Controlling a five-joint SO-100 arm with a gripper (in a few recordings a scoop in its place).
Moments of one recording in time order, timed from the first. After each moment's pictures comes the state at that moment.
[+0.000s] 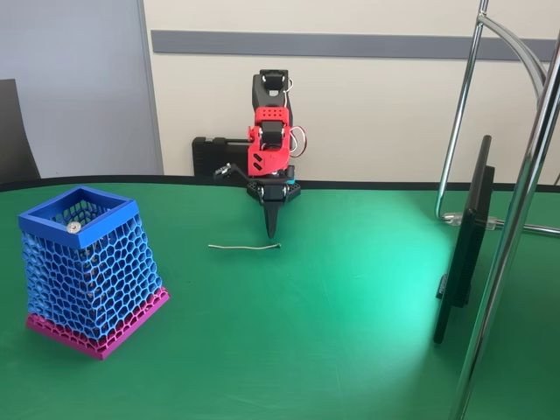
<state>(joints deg) -0.6 91.8 116.4 57.6 -7.9</state>
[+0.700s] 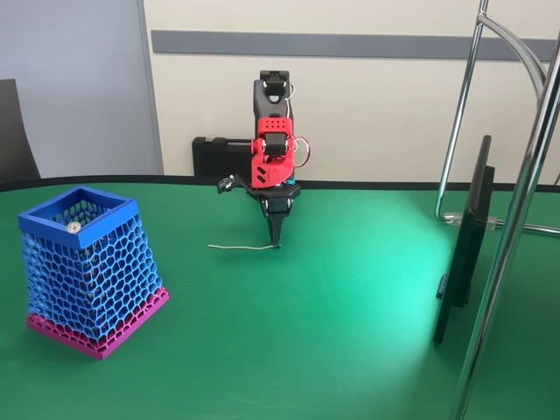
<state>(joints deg) -2.2 82.6 111.0 60.4 -8.4</state>
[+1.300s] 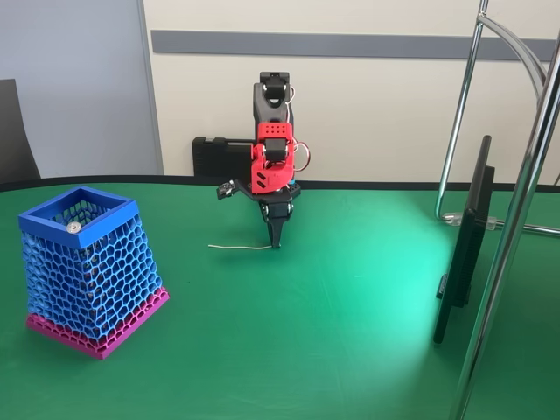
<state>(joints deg) -2.1 77.7 106.9 62.8 -9.3</state>
